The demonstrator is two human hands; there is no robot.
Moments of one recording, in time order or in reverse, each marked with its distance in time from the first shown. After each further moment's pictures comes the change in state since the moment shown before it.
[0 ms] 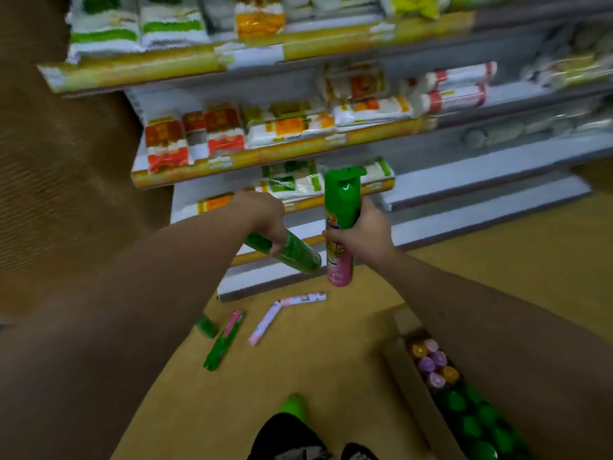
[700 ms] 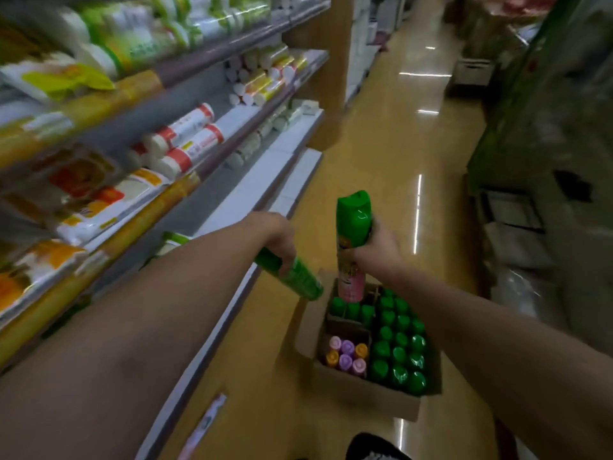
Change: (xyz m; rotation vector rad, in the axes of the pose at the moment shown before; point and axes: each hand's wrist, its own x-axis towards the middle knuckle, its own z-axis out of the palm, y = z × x) left_hand 0.115 0.298 -0.163 0.447 0.168 0.817; right_hand -0.014 0.132 -0.201 0.102 0.759 0.599
